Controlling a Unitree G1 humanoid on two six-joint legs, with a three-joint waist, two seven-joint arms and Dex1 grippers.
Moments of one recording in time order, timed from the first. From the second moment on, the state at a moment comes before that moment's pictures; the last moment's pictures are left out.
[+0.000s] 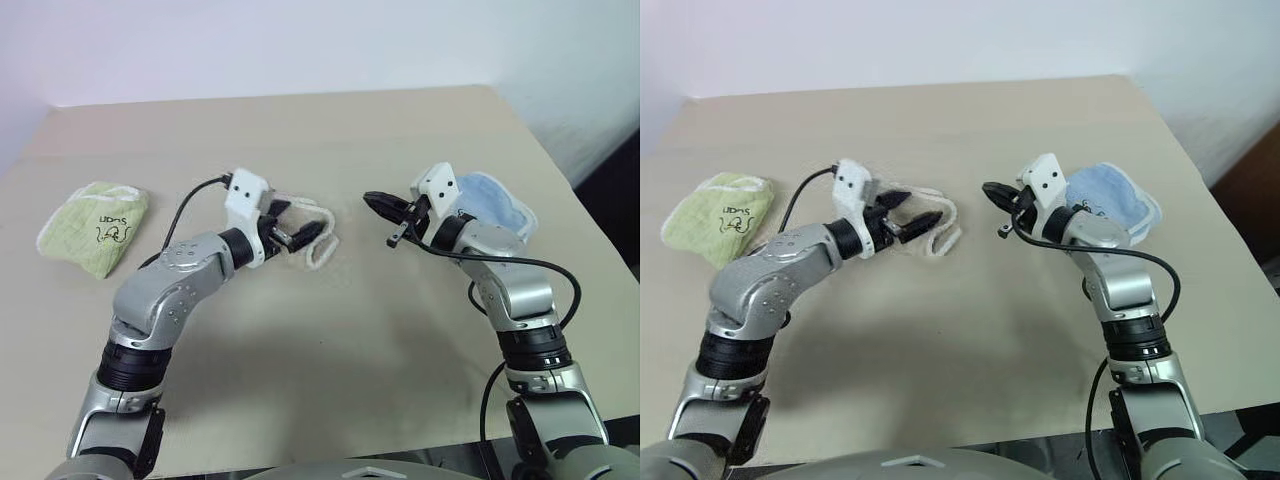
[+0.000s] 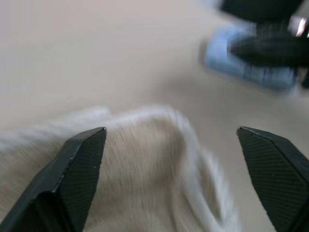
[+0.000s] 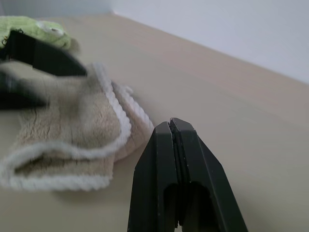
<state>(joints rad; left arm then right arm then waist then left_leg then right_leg) -0.47 0.45 0.06 -0.34 -0.70 0.82 -0.31 -0.53 -0.42 0.05 -0.04 0.29 0.35 0.71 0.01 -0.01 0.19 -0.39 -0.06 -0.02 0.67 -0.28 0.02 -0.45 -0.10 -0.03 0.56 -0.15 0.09</state>
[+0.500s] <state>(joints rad) -0.43 0.58 0.00 -0.18 -0.43 0.61 -0.49 -0.65 -0.23 0.16 0.06 0.30 0.43 0.71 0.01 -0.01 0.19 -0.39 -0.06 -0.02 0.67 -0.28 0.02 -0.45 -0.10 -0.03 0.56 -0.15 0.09</state>
